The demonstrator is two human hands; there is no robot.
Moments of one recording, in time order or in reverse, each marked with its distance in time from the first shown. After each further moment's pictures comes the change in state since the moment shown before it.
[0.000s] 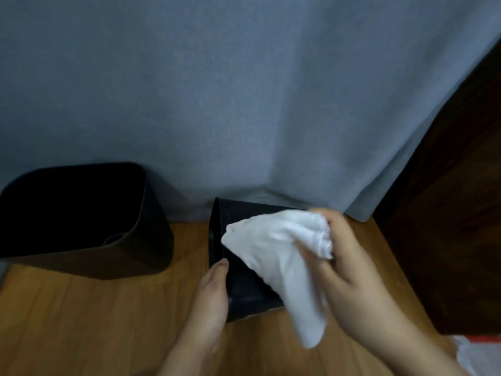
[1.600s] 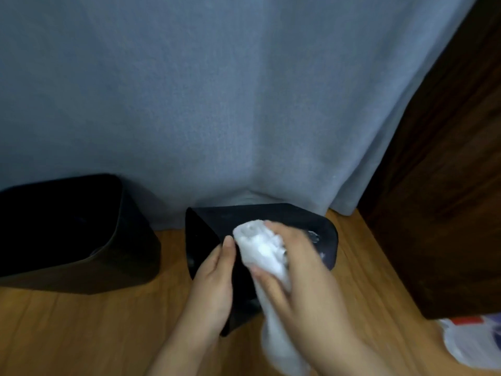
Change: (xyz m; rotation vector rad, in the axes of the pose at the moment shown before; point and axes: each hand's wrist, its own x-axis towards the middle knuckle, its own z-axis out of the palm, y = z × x) left_hand -0.020 0.022 0.021 0.012 -0.202 0.354; right_hand -0.022 0.013 0.021 -0.295 0.048 0.001
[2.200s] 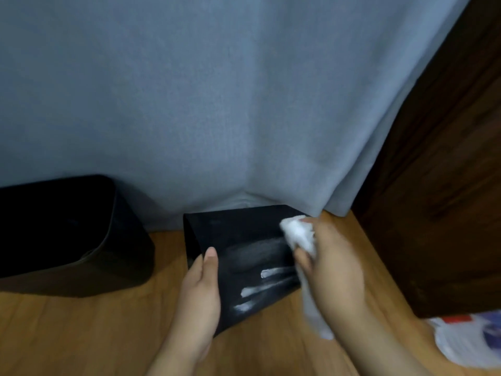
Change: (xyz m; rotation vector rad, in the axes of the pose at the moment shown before) left_hand -0.002 -0.009 -0.001 -0.040 0.160 -0.050; right_hand 0.012 0.073 -0.005 -0.289 0.045 0.312
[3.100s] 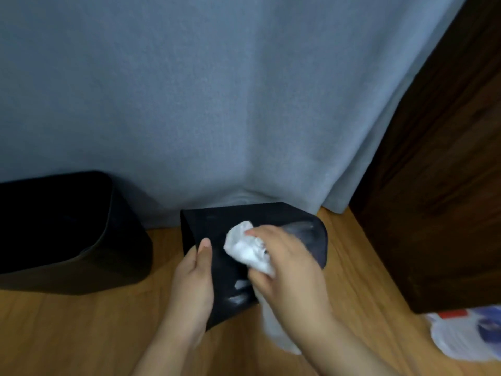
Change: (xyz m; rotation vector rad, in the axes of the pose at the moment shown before) left_hand 0.007 0.004 -0.005 0.051 0.035 0.006; right_hand -0.022 -0.051 0.008 0.033 -0.054 -0.196
